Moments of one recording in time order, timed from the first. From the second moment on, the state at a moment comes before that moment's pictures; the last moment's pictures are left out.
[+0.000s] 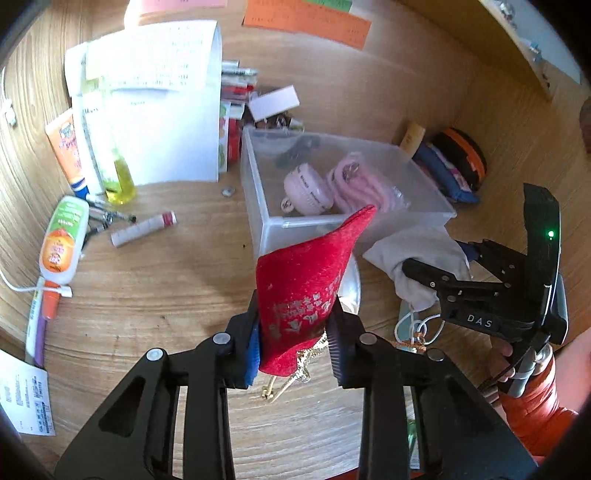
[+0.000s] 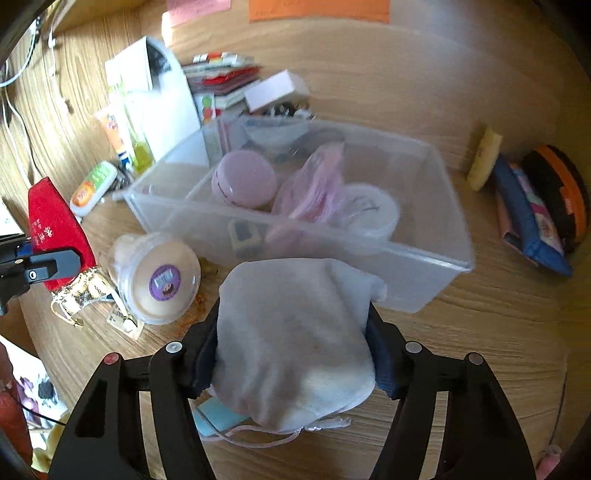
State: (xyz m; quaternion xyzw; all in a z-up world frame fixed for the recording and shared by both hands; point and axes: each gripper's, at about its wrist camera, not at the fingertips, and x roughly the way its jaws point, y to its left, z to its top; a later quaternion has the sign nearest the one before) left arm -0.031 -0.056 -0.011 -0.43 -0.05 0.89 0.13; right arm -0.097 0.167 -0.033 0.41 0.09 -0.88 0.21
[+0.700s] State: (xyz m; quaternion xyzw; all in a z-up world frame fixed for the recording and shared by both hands) left arm -0.056 -0.035 0.015 -0.40 -0.04 0.90 0.15; right arm -0.077 0.186 0.006 0.34 0.10 -0.91 0.20
